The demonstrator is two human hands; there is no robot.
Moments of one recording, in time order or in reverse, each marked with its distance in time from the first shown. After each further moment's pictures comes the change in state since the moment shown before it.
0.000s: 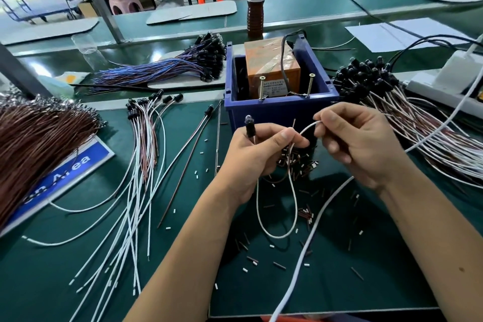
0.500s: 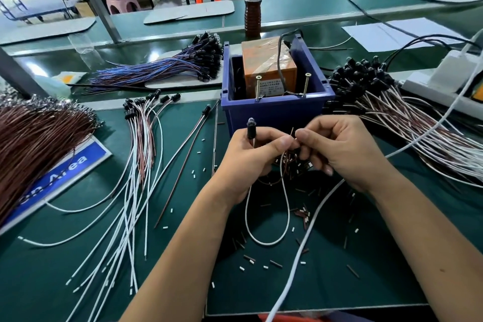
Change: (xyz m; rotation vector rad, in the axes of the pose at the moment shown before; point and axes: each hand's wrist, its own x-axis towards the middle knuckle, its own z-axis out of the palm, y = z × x) left_hand -0.001 -0.001 0.001 0.085 0.033 -0.038; right_hand -0.004 0.005 0.012 -0.278 -0.051 0.050
